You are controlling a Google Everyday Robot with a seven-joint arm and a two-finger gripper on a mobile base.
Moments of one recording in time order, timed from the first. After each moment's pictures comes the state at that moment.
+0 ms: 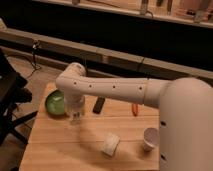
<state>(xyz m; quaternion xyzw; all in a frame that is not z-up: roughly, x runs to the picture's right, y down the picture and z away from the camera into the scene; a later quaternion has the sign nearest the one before) -0.144 0.110 0.740 -0.19 -0.27 -0.65 0.68</state>
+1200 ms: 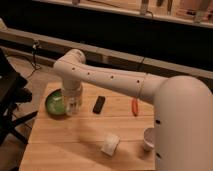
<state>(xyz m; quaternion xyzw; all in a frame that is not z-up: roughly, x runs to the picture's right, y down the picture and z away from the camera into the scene) -0.161 0.067 0.738 -0.18 -0.29 -0.65 0.68</state>
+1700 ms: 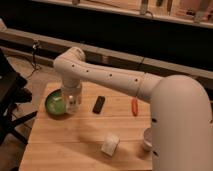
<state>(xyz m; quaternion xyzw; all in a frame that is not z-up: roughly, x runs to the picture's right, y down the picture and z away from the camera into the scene) -0.167 0.060 0.743 -0.18 -0.30 -0.64 0.68</state>
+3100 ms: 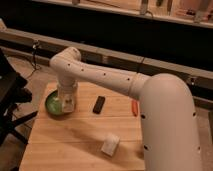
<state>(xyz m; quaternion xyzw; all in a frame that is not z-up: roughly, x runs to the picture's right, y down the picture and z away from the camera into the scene) -0.187 0.055 0.762 -0.17 -0.31 -0.65 0.67</state>
